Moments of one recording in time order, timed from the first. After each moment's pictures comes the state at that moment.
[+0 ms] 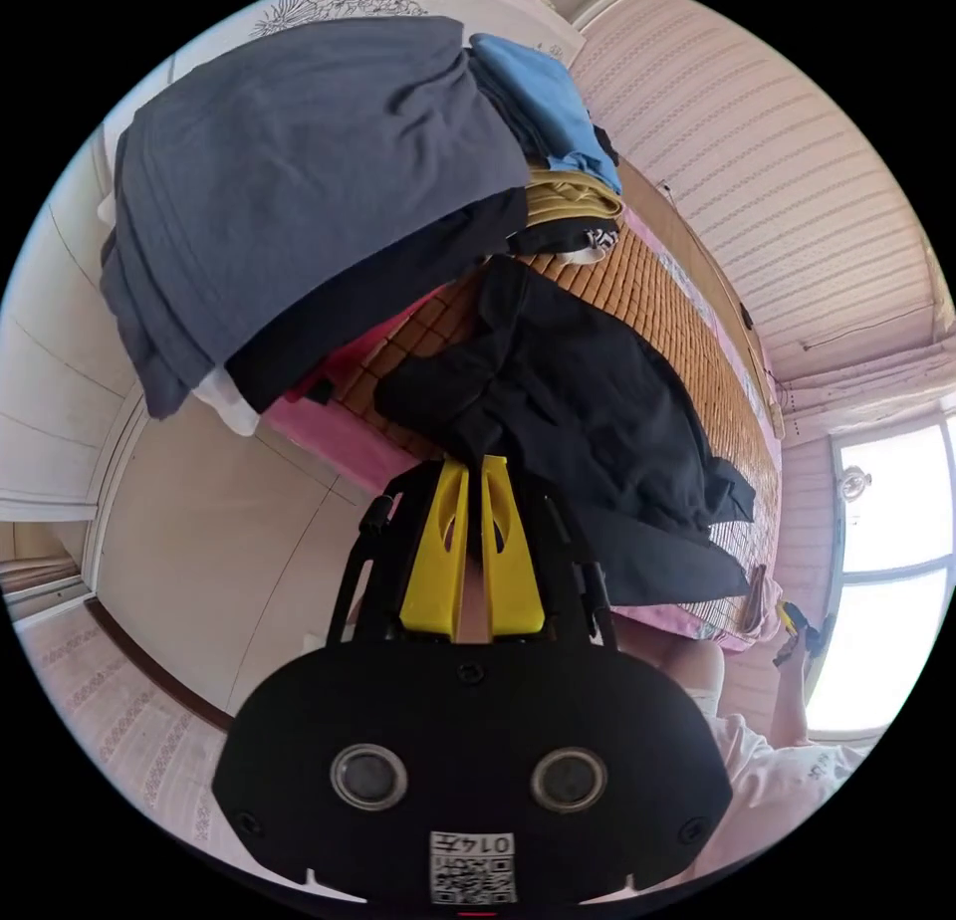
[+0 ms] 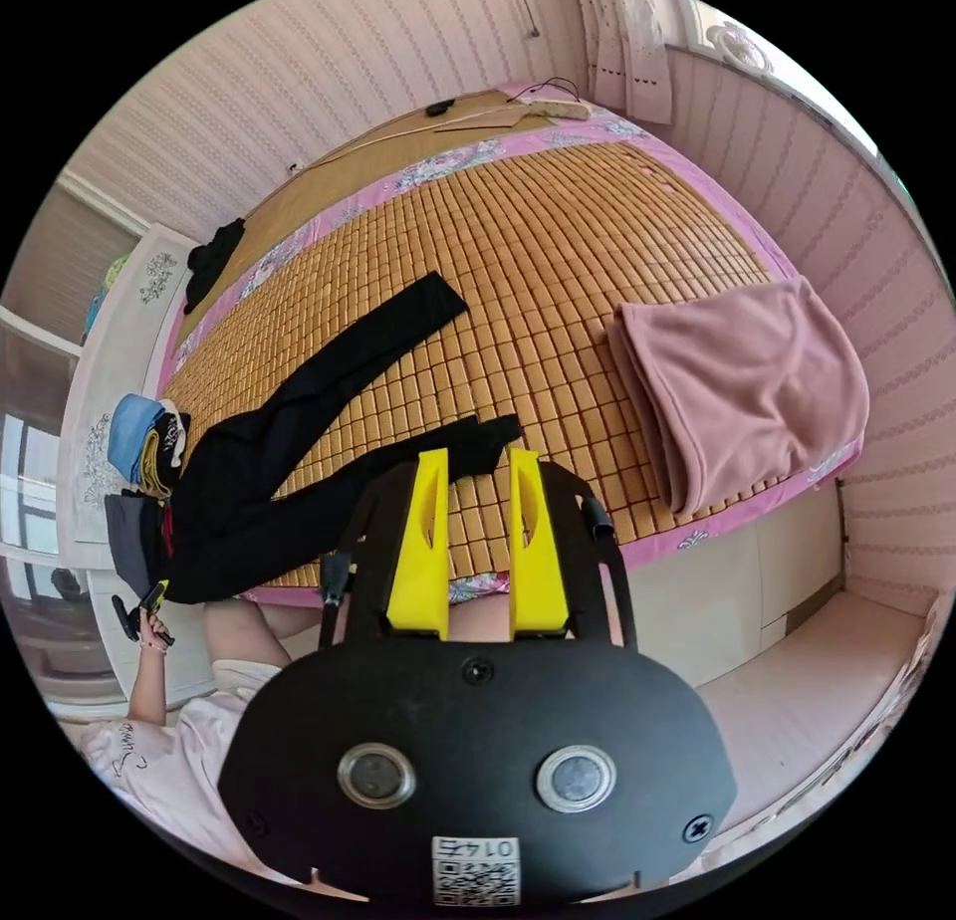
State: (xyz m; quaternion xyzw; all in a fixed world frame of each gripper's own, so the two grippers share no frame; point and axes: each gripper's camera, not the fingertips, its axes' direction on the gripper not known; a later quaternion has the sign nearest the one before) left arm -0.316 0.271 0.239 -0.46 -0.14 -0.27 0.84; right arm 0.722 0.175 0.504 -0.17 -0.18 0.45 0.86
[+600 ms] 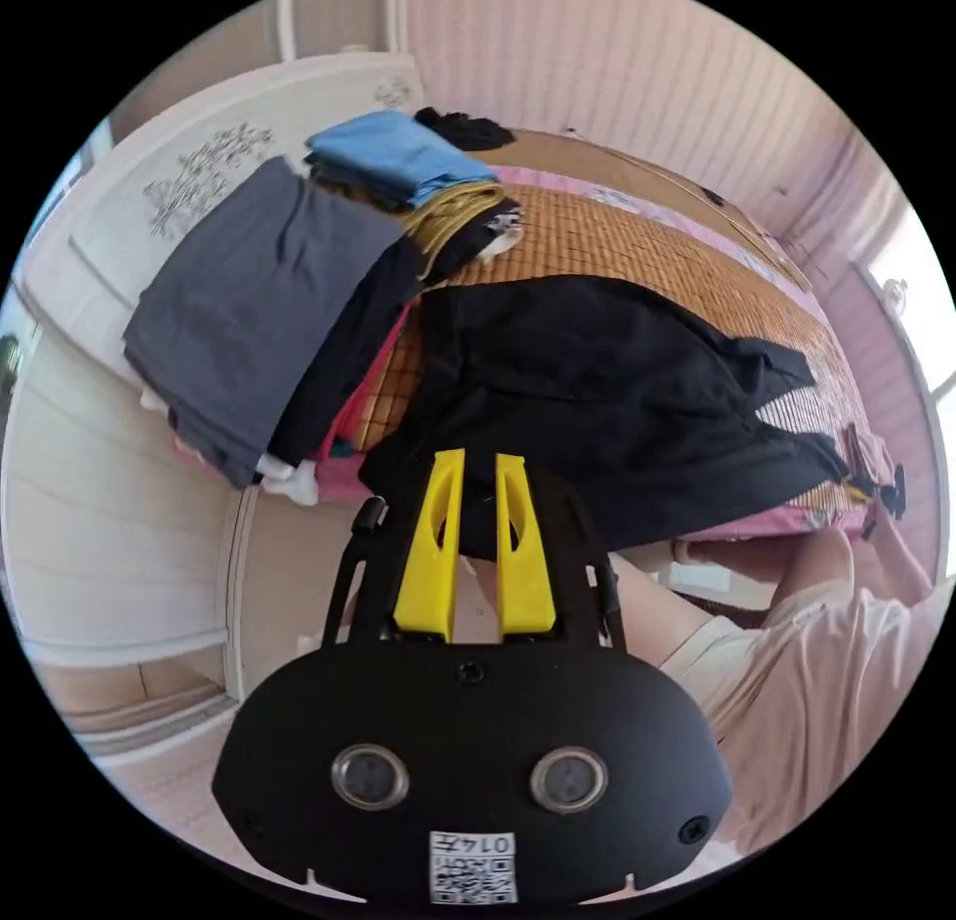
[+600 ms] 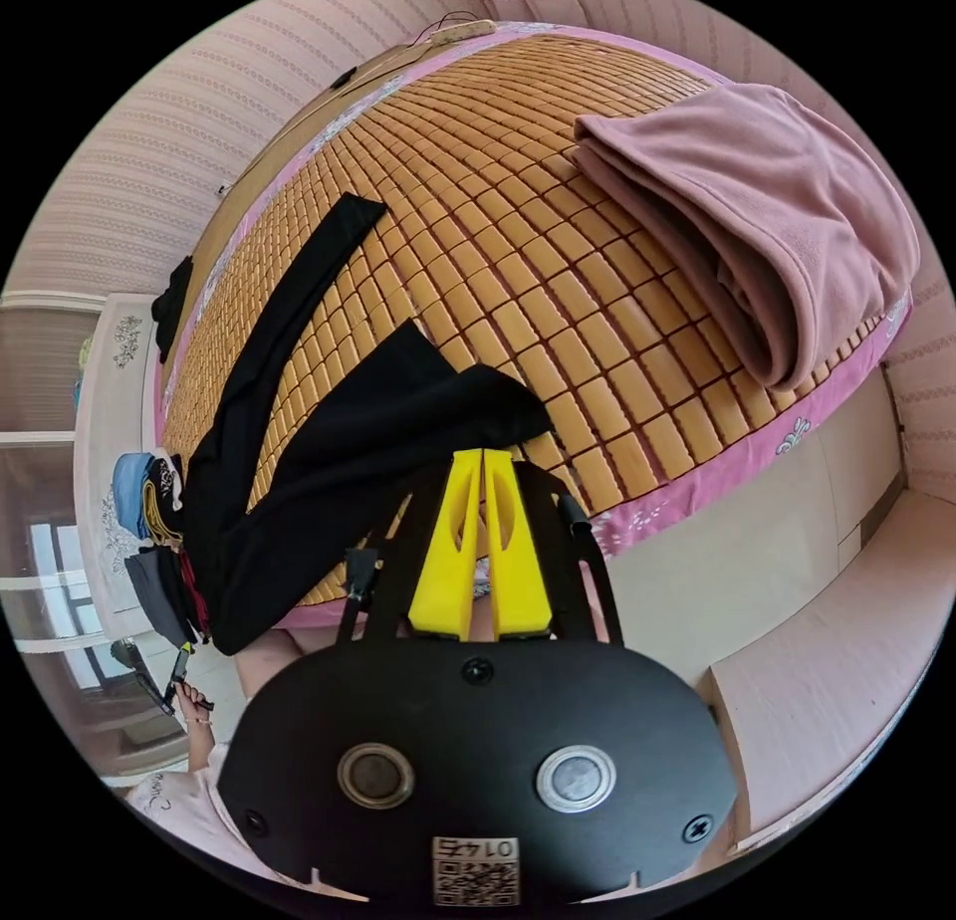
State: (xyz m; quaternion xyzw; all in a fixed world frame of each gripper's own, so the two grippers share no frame) left arm -0.175 0.262 0.280 -0.48 -0.15 0.00 0.87; right arm 0.690 0.247 0.592 -0.19 -0.22 0.54 0.79
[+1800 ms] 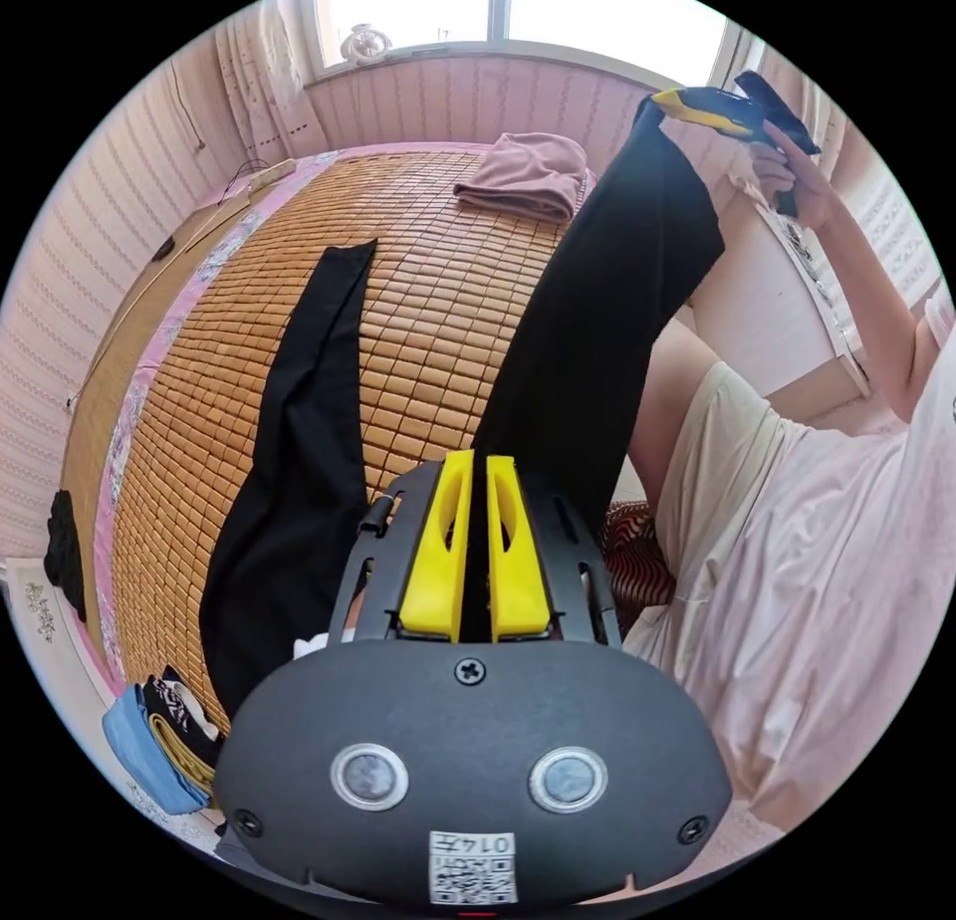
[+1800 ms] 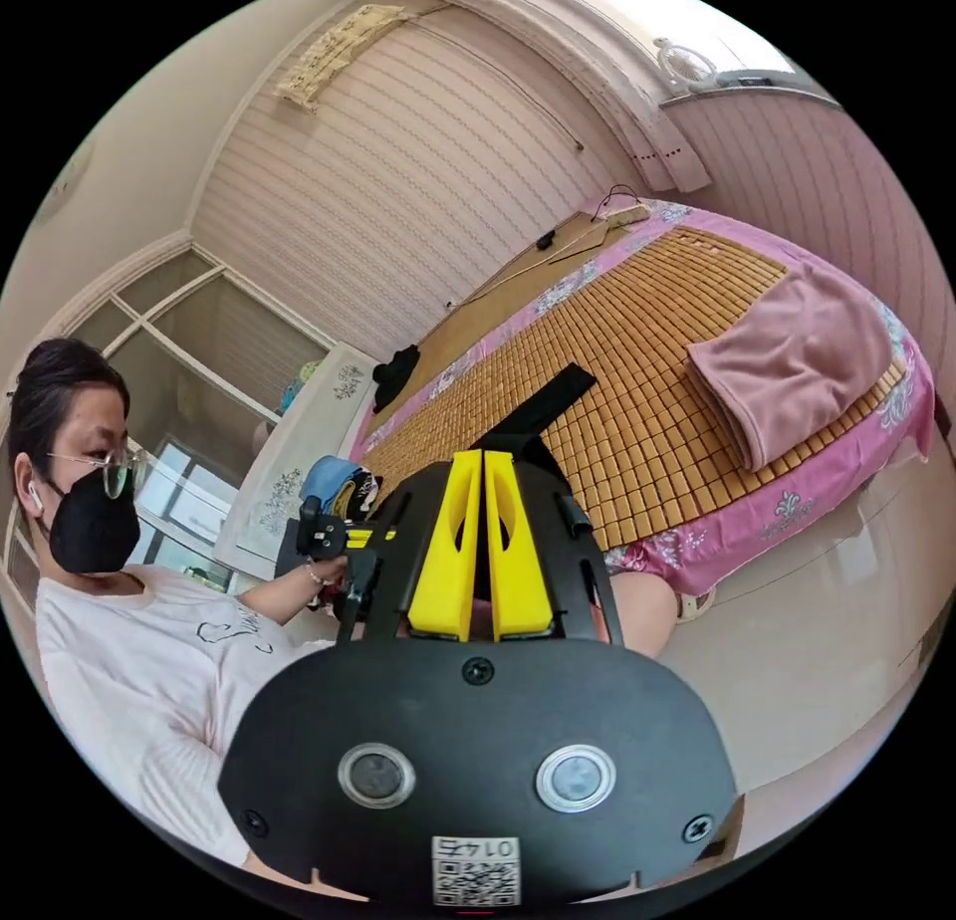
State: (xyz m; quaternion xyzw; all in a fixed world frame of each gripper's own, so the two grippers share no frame) left arm 0.197 0.336 0.474 -0.49 0.30 0.43 0.70; right arm 0.643 0.234 0.414 0.11 -0.29 0.49 0.81
